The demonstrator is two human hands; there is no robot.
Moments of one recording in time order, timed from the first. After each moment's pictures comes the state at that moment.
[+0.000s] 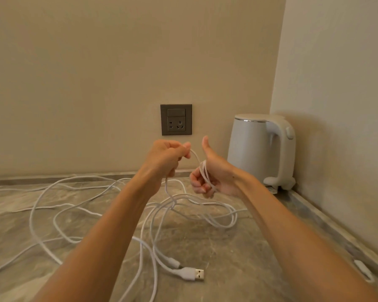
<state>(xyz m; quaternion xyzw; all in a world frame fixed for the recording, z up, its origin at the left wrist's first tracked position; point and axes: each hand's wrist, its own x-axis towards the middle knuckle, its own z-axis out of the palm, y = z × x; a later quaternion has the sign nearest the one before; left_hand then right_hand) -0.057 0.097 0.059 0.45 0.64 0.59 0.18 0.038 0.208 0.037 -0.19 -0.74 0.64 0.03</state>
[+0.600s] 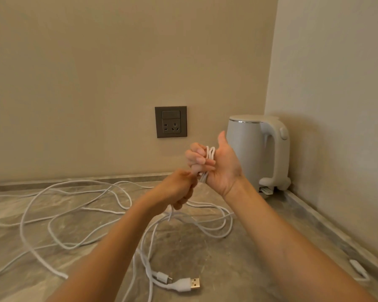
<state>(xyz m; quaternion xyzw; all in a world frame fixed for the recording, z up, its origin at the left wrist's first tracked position) -0.039 0.109 0.030 0.48 0.71 0.41 0.31 0.035 0.206 0.044 0.14 -0.33 0.93 0.11</state>
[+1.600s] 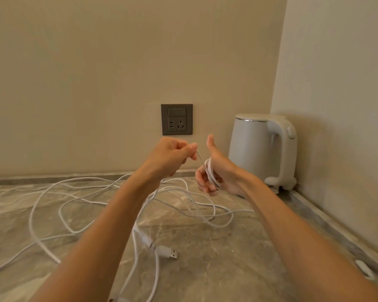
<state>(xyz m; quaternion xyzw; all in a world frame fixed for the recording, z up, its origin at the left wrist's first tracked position) -0.052 0.092 0.066 0.52 0.65 0.53 0.16 0.040 0.214 0.036 -0.20 -0.77 0.60 0.08</state>
